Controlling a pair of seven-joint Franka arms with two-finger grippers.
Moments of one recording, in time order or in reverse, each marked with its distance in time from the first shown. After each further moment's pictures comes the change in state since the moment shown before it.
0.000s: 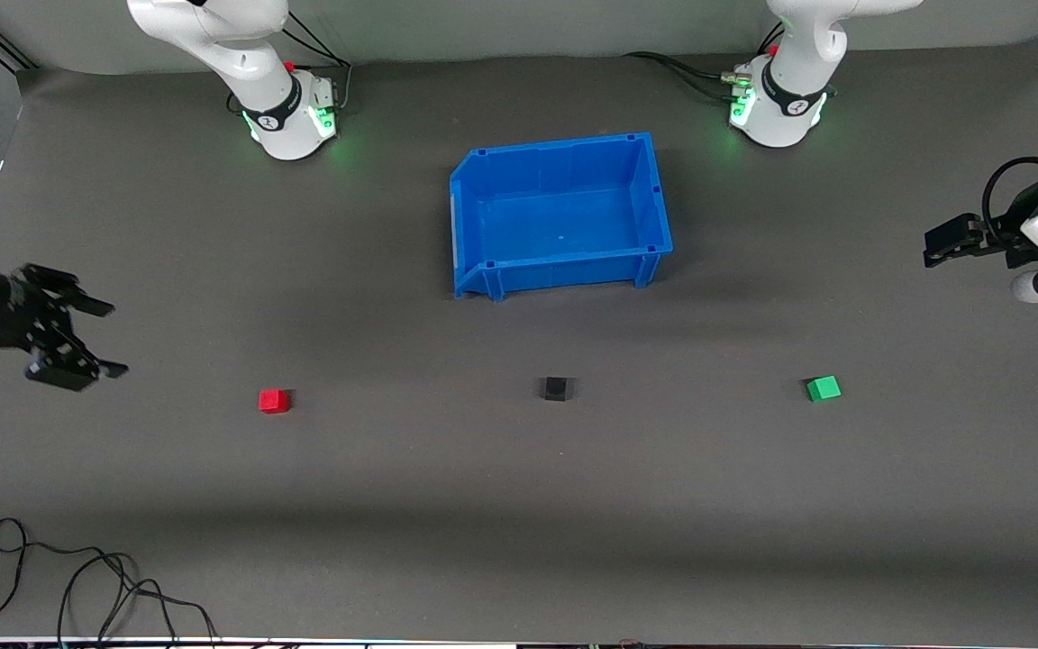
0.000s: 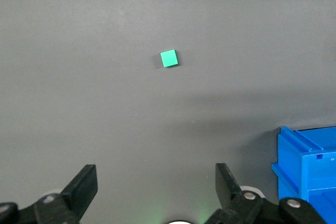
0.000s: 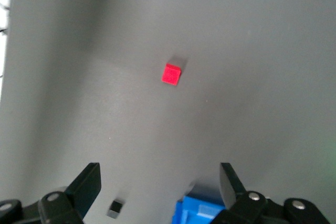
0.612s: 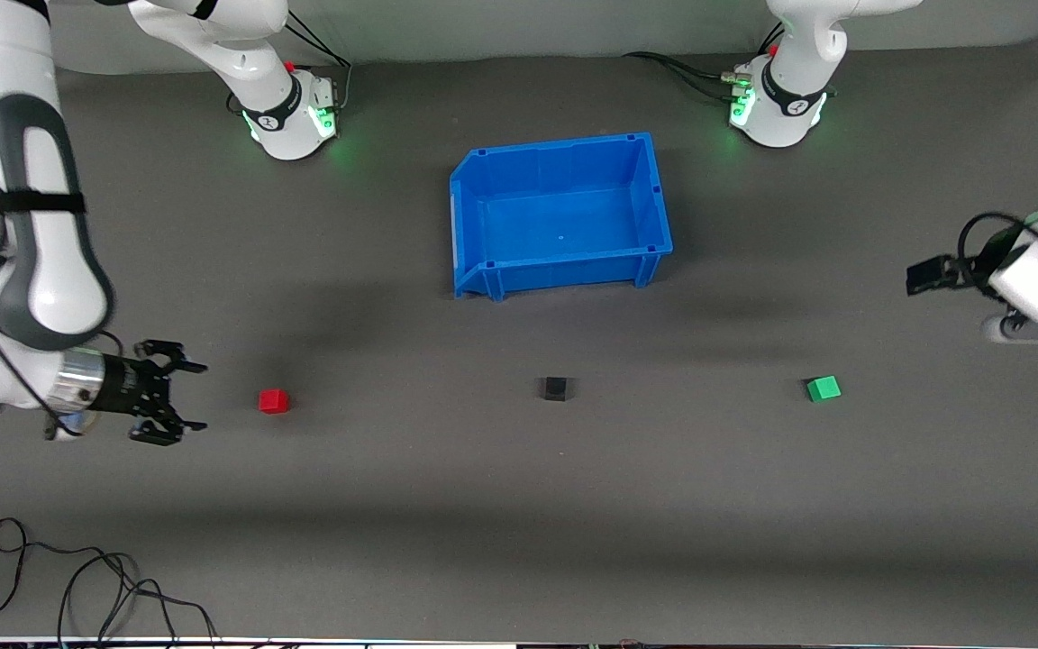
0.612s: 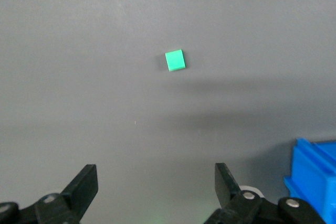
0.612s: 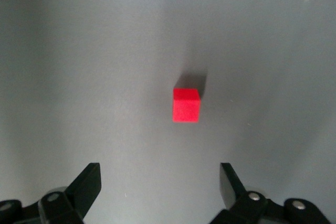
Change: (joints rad) left arm 0.023 0.085 0.007 -0.124 0.000 0.181 0.000; right arm 0.005 0.195 -0.014 -0.254 0.192 0.434 0.025
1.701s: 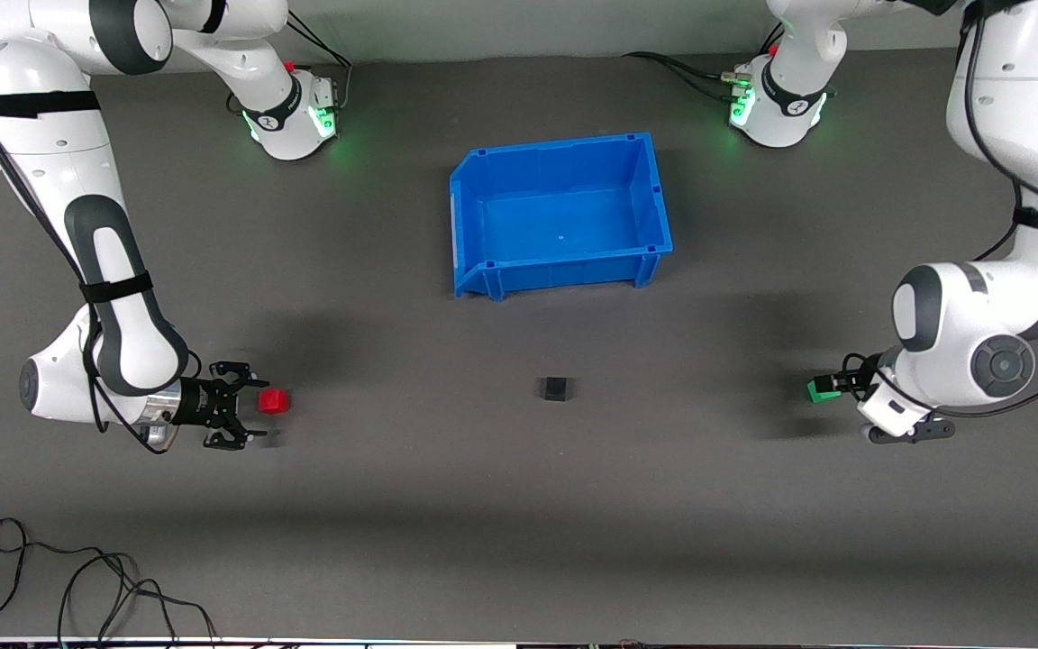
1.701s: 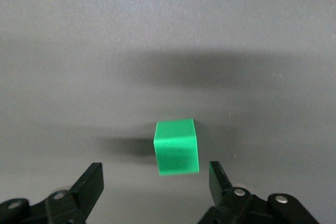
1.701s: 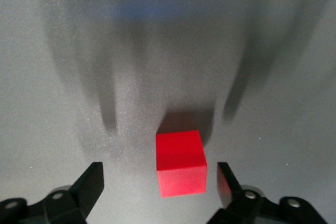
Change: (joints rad) left arm 0.001 0.466 -0.005 -0.028 -0.002 0.444 -0.128; right arm 0.004 0.192 0.002 -0.018 0.184 0.103 -0.089
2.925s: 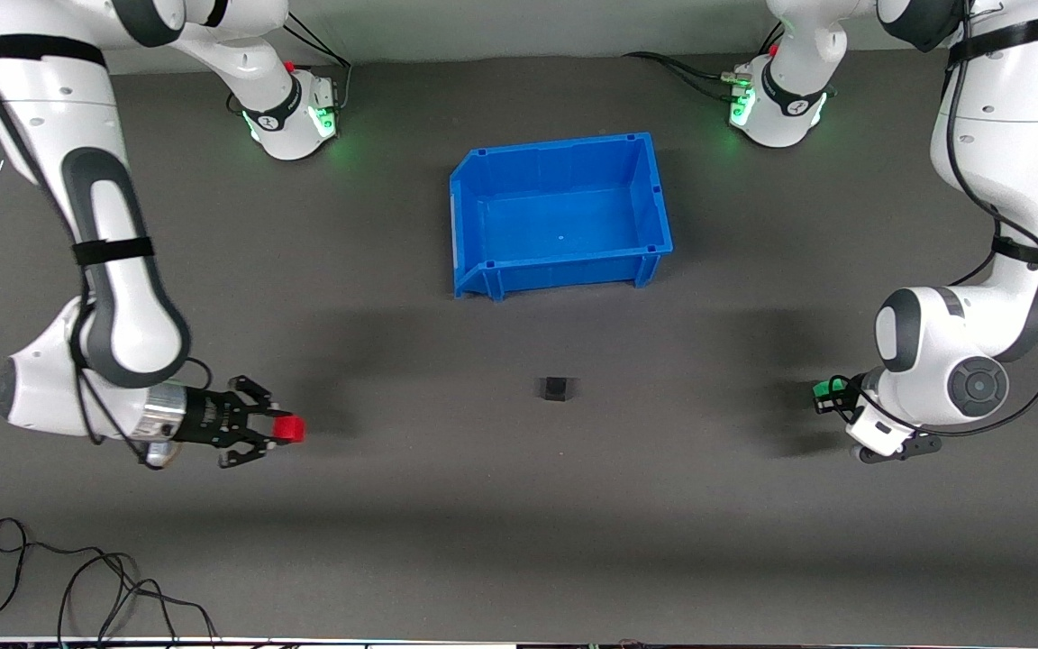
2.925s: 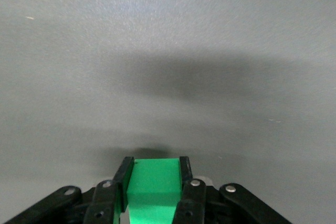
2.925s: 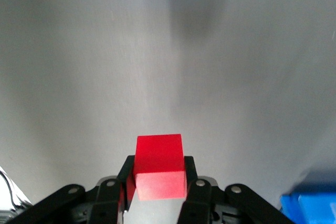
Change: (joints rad) left arm -0.005 0.076 -0.017 0.095 -0.002 -0.011 -0.126; right arm 0.142 -0.078 0.007 0.145 0.010 -0.072 0.217
